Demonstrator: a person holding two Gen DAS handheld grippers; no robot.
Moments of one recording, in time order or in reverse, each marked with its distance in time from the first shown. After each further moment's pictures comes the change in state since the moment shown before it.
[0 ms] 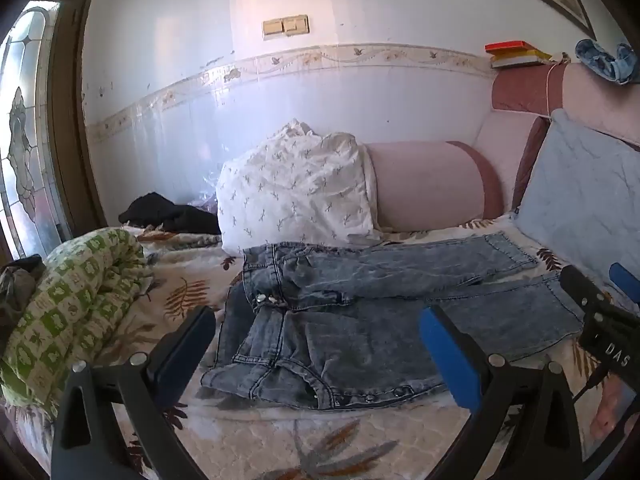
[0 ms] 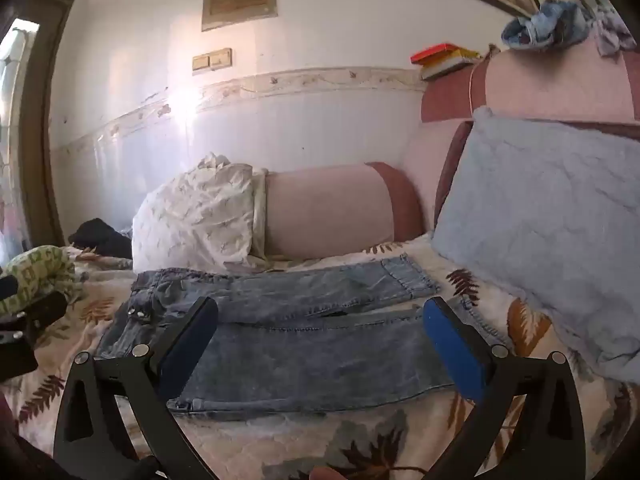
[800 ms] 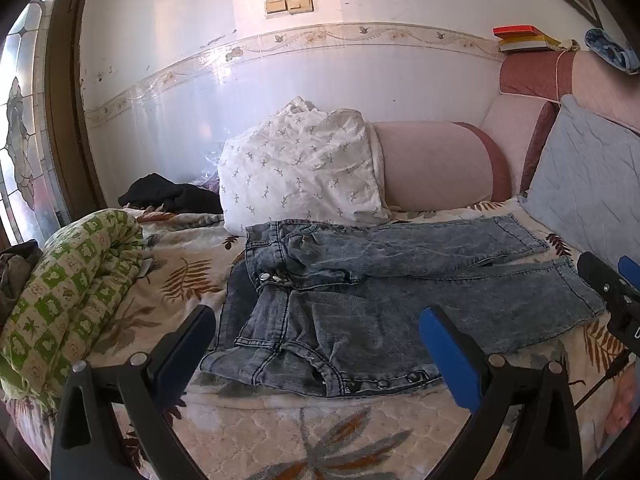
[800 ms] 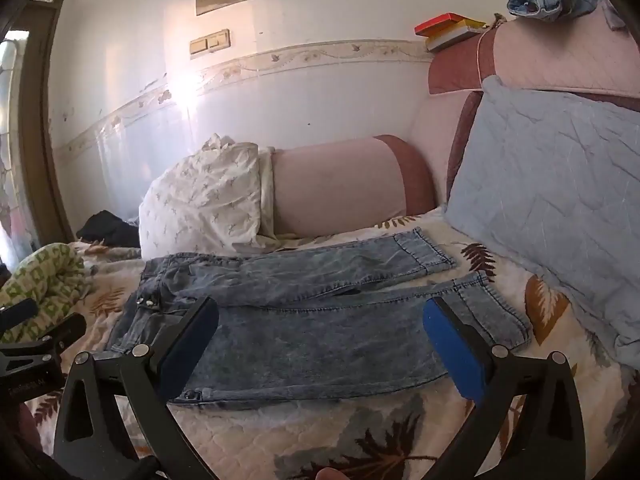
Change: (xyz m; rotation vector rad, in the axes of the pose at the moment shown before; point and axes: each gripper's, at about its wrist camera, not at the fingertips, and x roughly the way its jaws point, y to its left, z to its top) left arm 0.026 0.013 -0.011 0.021 0.059 0.039; right arm 0.018 -0.003 -0.006 0.060 0.117 0.046
